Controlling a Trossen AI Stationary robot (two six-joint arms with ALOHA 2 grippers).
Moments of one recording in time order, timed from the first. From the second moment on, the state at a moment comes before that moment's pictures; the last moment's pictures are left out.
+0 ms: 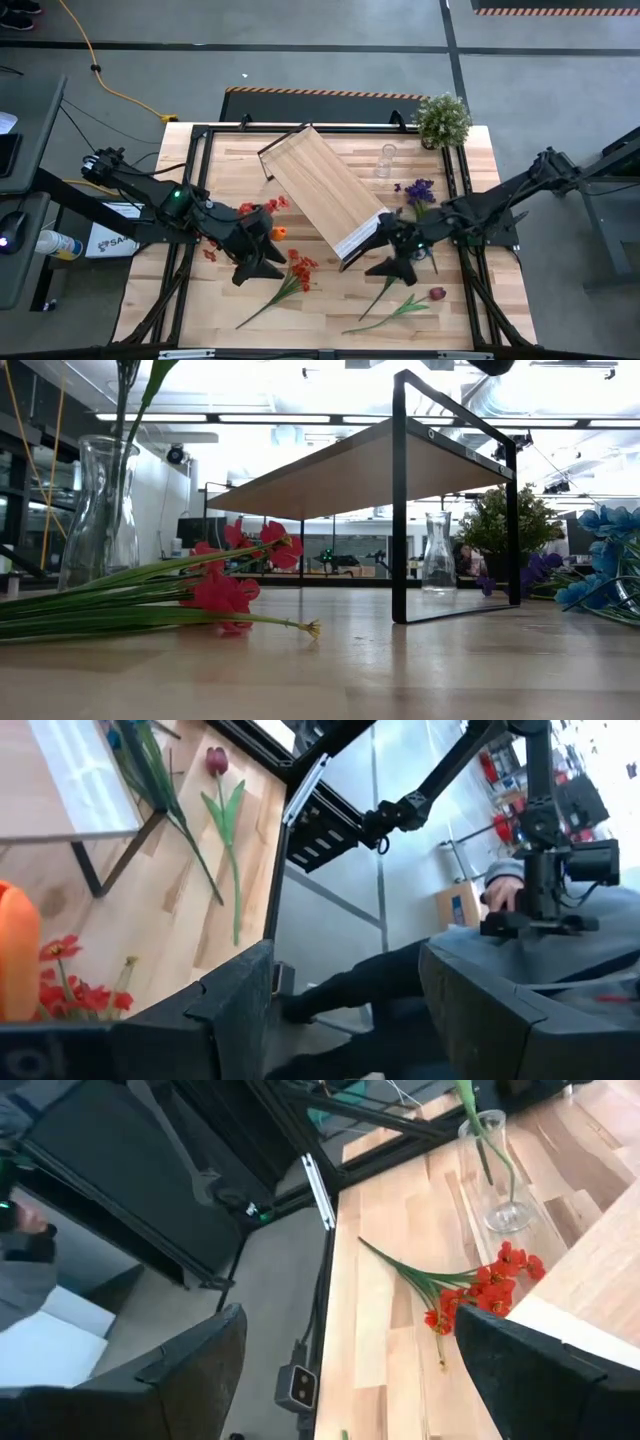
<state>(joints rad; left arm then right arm) -0.46 1.22 1.28 -0.47 0.01 -0.88 0.42 1.18 0.90 -0.03 0.03 0.65</state>
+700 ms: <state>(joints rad) -0.46 1.23 1.28 -0.57 -0.06 -0.76 0.47 1.31 1.05 -0.03 0.05 0.65</state>
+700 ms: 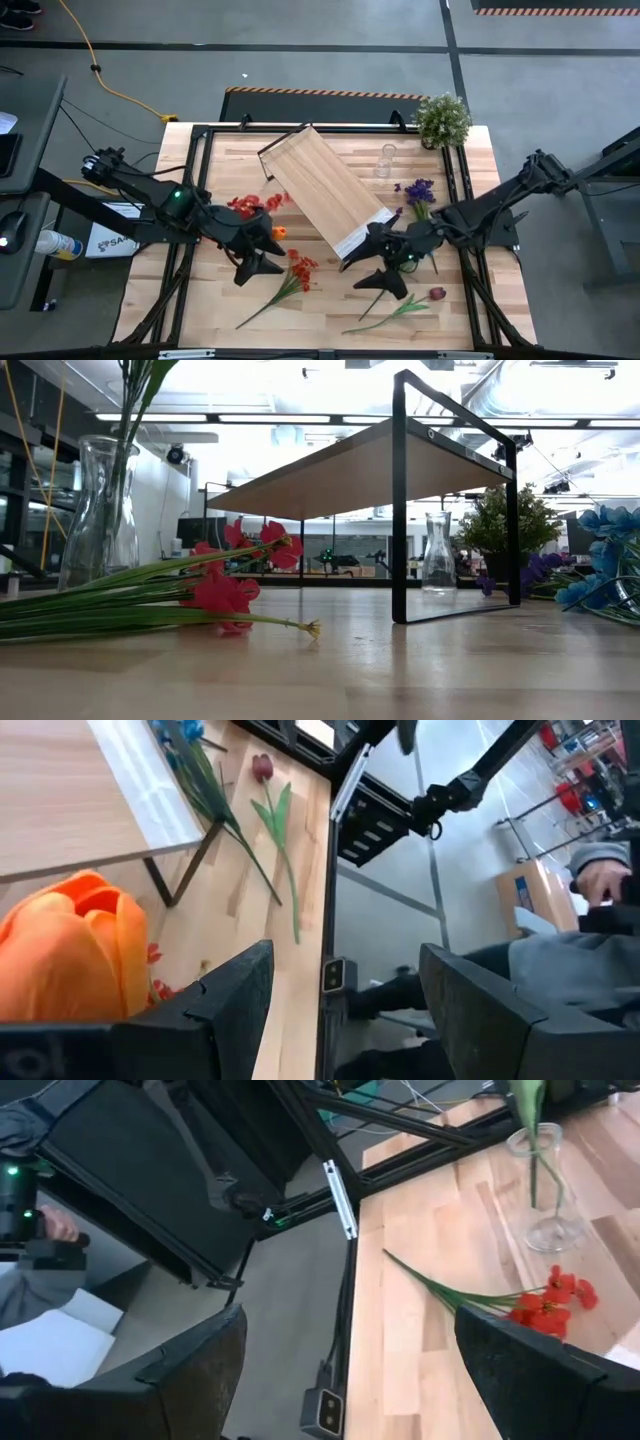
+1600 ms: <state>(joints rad) -0.46 1.23 1.28 -0.48 -0.09 -0.74 0.48 1.31 1.05 -0.01 0.04 0.65</state>
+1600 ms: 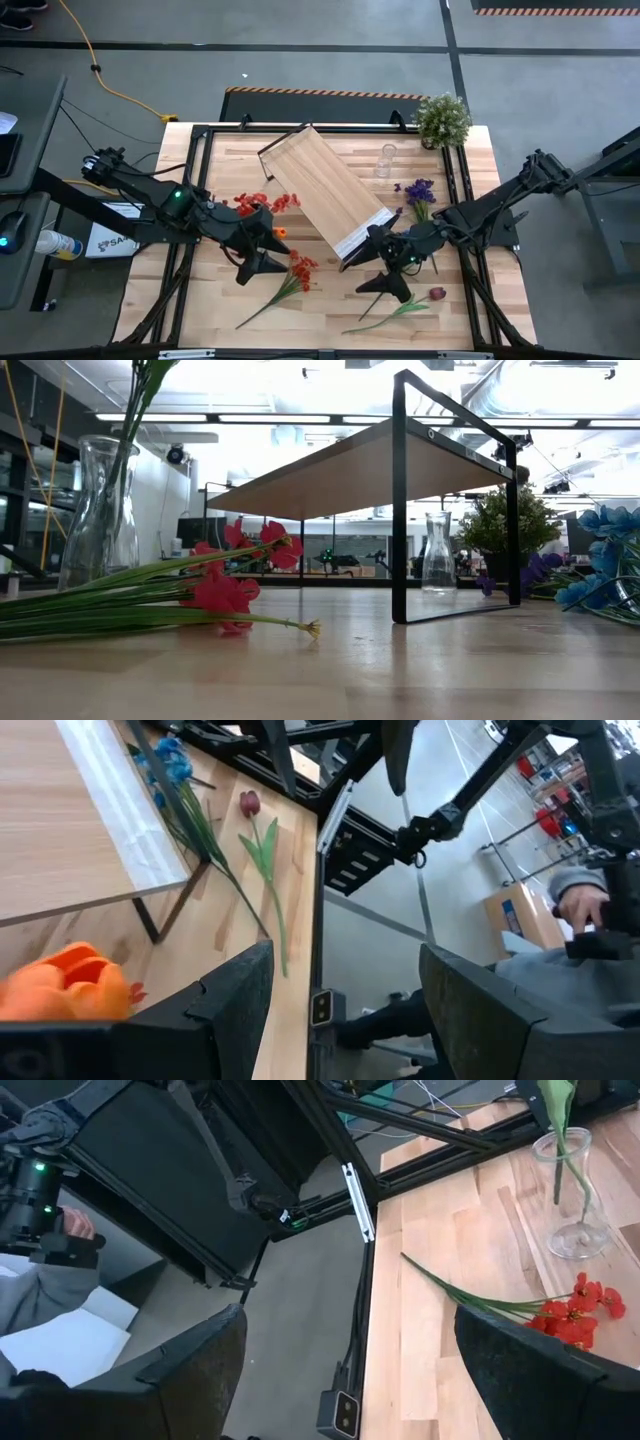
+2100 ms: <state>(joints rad) -0.46 1.23 1.28 -0.47 -0.09 -0.74 0.48 1.31 1.05 0.03 0.01 0.62</state>
